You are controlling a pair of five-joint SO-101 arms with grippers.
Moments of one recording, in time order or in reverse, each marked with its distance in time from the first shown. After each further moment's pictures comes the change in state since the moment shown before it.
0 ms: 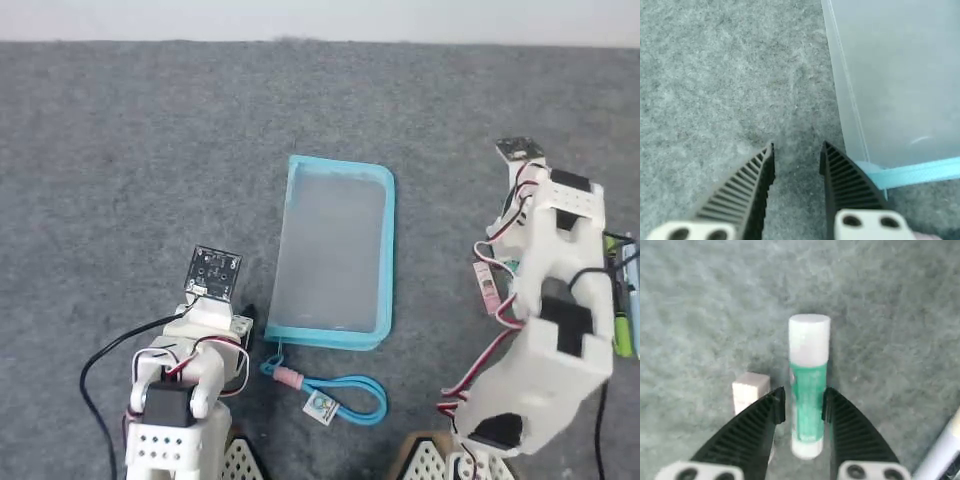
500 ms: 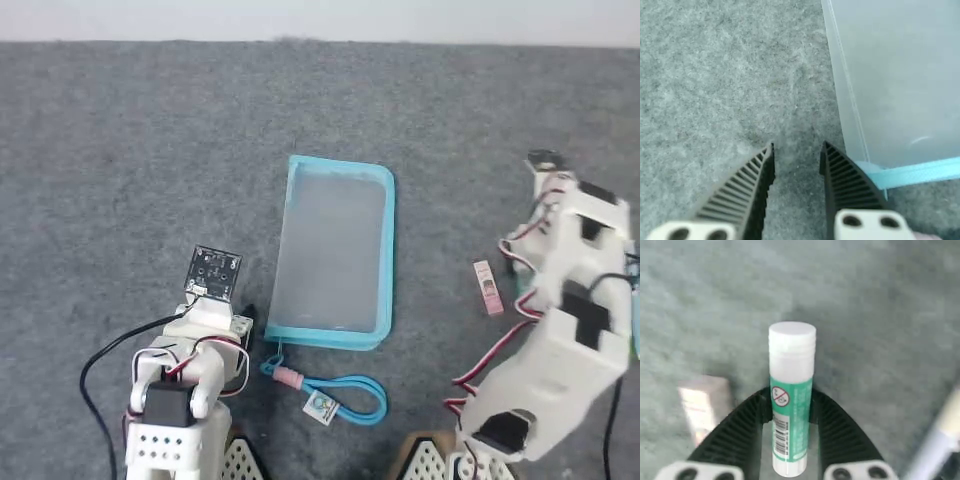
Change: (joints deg) left arm 0.0 0.0 0.0 0.0 0.0; right arm 9.2 3.6 -1.5 -2.2 2.2
